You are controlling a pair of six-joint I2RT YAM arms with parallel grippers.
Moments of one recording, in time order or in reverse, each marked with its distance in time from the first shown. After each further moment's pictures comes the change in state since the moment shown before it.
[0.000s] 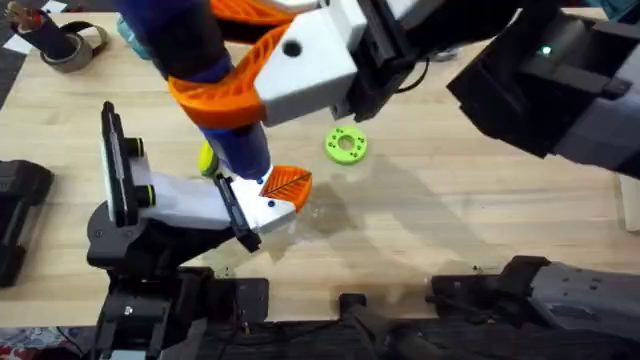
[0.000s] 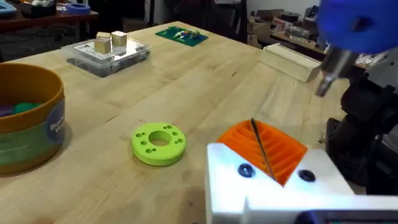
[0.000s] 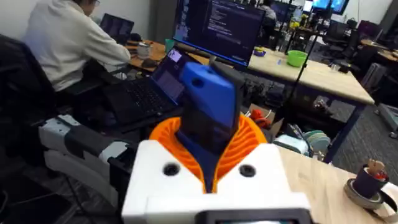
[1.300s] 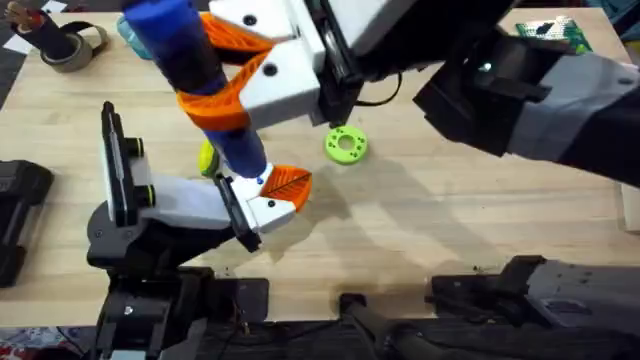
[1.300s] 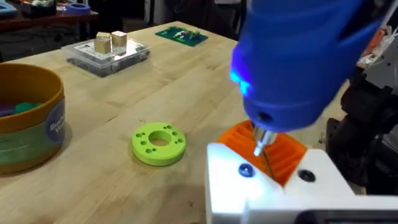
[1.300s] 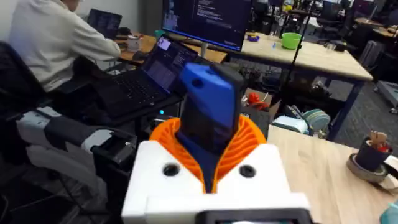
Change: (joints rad) left arm 0.000 0.000 0.000 0.000 0.000 0.000; right arm 0.000 0.084 -0.039 0.031 0.046 -0.022
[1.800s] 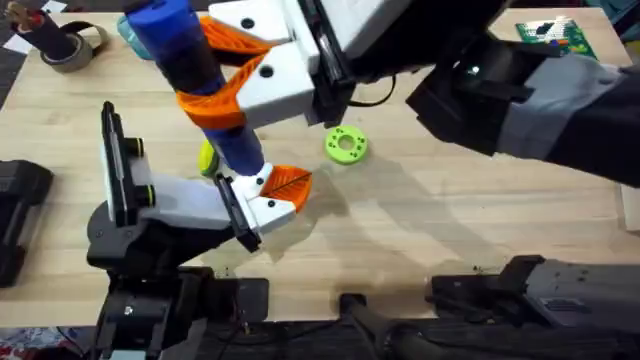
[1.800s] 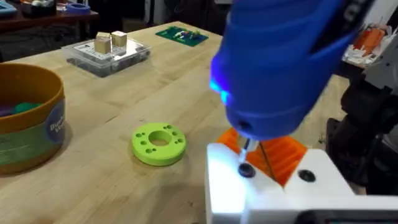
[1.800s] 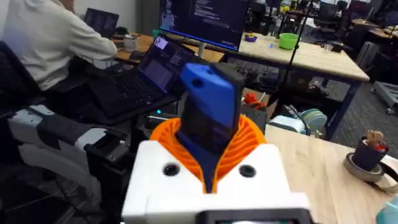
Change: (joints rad) left arm 0.000 0.000 0.000 0.000 0.000 0.000; right arm 0.000 0.024 -0.006 0.037 0.008 0.000
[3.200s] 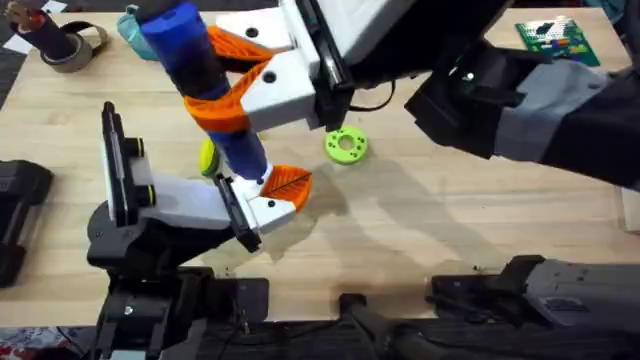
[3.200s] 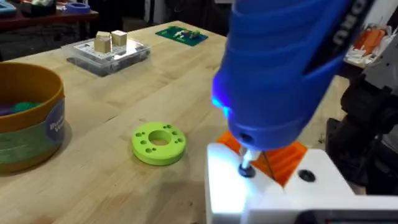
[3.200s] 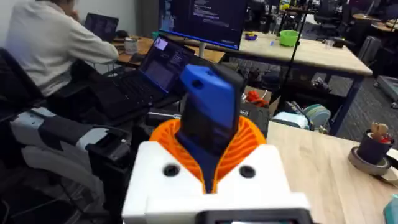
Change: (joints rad) left arm 0.000 0.000 0.000 -0.003 0.000 0.000; right arm -0.006 0.005 -0.027 0.021 0.004 0.027
